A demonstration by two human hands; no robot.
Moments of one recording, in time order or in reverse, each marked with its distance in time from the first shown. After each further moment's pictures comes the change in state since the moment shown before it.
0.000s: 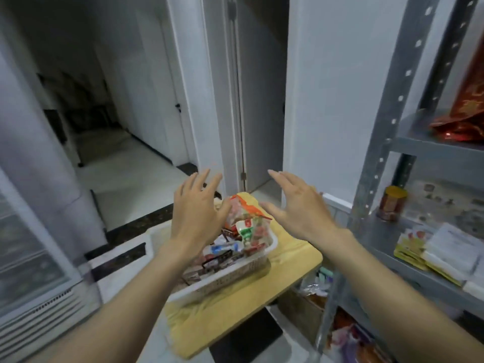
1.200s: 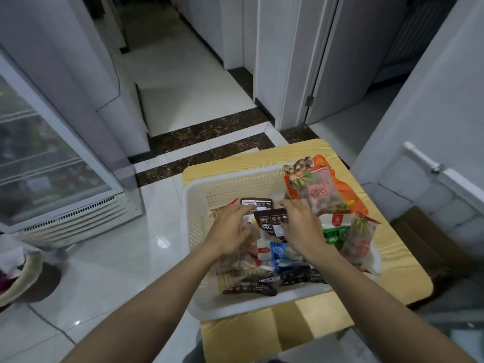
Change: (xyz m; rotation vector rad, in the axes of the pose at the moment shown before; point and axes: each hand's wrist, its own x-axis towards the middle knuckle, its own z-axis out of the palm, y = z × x) left_hand 0.016 -0.248 0.276 -0.294 -0.621 -0.317; right_hand 0.164 0.024 0.358 -0.080 -0.443 -0.003
